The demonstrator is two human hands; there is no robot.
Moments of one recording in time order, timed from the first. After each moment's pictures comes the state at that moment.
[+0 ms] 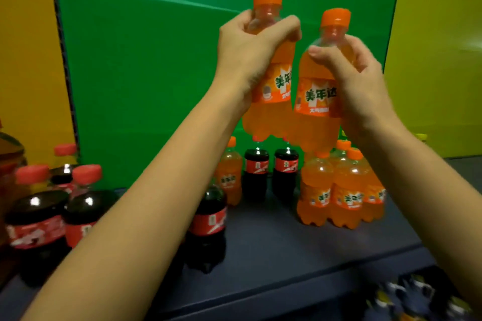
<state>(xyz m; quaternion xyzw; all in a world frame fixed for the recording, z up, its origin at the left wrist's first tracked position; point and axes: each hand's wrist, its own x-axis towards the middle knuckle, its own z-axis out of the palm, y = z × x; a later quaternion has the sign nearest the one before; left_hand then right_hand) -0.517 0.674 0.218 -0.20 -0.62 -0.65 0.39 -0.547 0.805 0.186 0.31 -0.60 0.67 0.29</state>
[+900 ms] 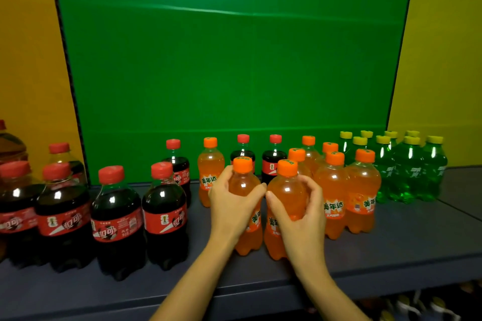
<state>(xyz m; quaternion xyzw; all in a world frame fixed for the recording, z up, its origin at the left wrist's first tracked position) -0.563 0.721 0.030 -0.04 -0.69 -0.58 0.44 -0.581 0.830 0.000 0.21 -0.66 0.66 0.28</state>
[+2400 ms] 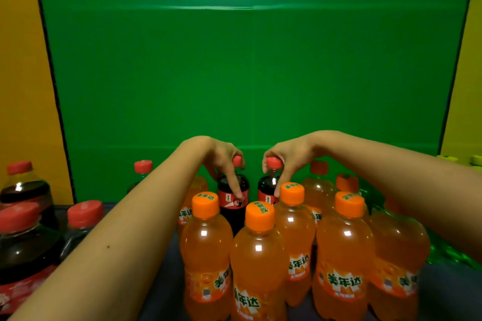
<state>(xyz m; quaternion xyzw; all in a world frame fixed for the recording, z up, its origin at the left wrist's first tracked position) -0.716 0.659 0.148 0.11 -0.97 -0.17 -0.10 -0.796 0.812 0.153 0.46 -0.88 0.03 -0.14</state>
